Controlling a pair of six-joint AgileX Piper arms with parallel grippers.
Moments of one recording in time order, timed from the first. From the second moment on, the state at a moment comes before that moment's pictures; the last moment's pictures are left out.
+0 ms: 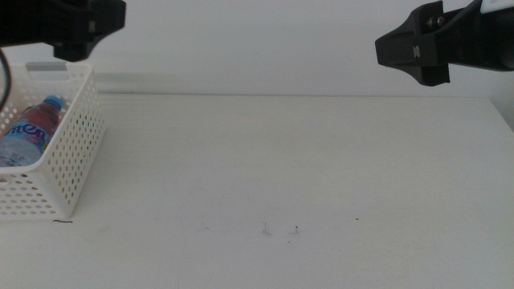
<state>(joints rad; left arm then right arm) -0.44 0.98 -1.21 0.12 0.73 -0.05 0.63 1.16 -1.32 -0.19 0.82 0.22</state>
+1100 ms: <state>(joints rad) -0.07 0.47 -0.43 -0.01 0.34 -0.05 0.28 0.72 -0.41 -0.06 0.13 0.22</state>
